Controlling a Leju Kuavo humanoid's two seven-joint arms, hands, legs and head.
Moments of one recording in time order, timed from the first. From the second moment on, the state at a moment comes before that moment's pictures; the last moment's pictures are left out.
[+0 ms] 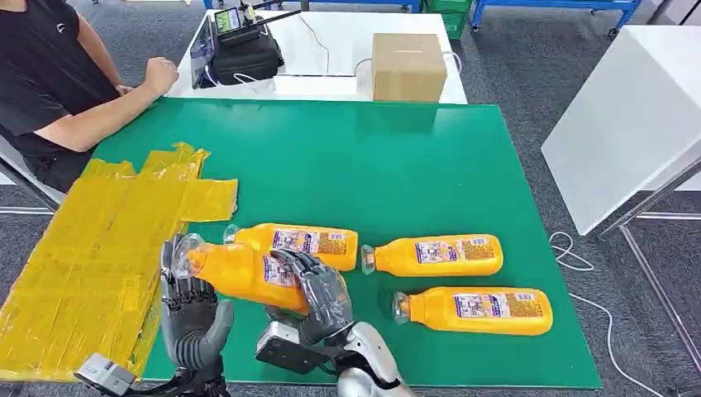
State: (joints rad) left arm 0.25 -0.33 -0.18 -1.51 0.01 -0.07 -0.71; right arm -0.17 0.27 0.80 -0.90 0.65 -0.25 -0.36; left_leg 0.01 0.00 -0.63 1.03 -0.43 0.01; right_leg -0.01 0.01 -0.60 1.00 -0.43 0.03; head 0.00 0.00
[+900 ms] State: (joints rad) left arm 0.29 -0.34 -0.07 -1.46 0.05 -0.12 -0.71; right arm -0.30 0.29 1.06 -0.80 0.62 -0.16 -0.41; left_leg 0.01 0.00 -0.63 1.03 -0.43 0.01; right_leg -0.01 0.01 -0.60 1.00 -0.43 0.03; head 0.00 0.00
